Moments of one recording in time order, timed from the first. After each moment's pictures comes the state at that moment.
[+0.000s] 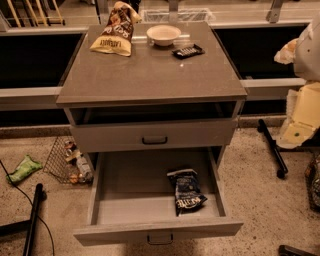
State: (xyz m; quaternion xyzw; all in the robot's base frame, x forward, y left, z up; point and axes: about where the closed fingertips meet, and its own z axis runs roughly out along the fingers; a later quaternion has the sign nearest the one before) arm 0.438 -0.217 0.976 -0.60 0.78 -0.03 0.16
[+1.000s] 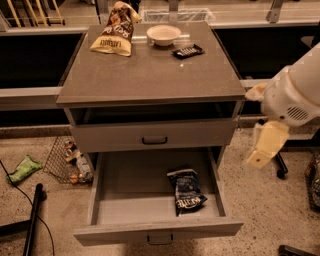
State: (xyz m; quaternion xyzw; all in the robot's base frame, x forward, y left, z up) arm 0.454 -0.189 0.887 -0.60 0.78 0.06 0.20
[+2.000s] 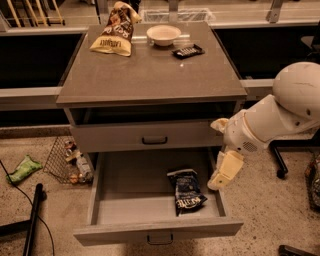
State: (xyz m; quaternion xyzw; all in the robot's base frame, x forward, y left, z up) arm 0.471 -0.136 0.776 -0.60 0.75 0.16 0.23
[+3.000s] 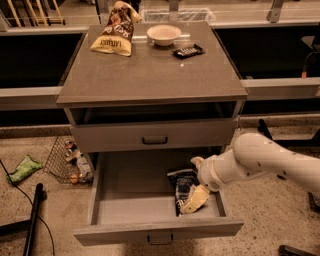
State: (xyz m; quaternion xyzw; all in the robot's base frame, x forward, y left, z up) arm 0.486 -0.091 0.605 -0.55 0.76 0.22 0.25
